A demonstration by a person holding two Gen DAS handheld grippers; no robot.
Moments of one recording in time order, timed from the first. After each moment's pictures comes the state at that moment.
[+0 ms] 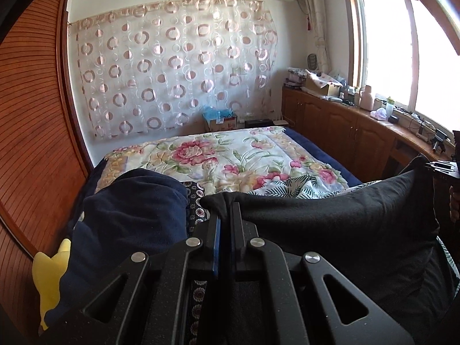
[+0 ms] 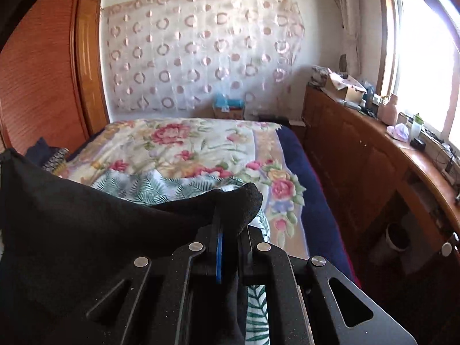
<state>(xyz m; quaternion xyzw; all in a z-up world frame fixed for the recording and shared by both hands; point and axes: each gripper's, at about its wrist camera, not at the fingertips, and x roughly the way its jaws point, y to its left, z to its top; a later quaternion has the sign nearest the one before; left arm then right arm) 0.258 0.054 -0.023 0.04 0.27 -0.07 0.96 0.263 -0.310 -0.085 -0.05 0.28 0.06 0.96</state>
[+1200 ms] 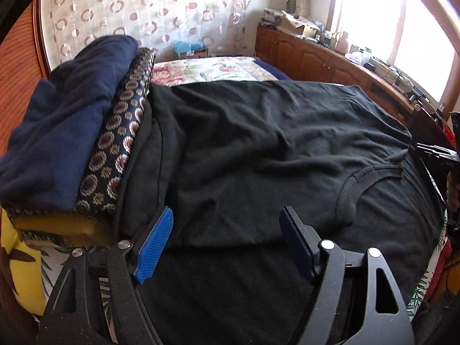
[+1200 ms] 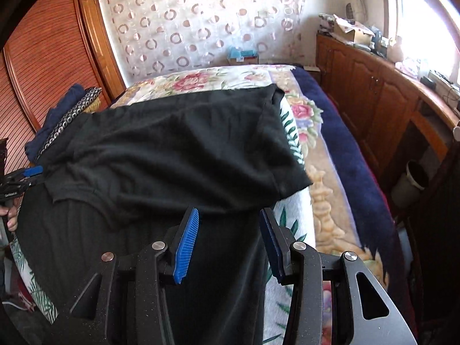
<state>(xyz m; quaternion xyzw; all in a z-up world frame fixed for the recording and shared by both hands) 0.152 0.025 -0.125 0.02 0.42 -0.13 0.90 0.105 -0.359 -0.098 0.02 0.38 0.12 0.92</state>
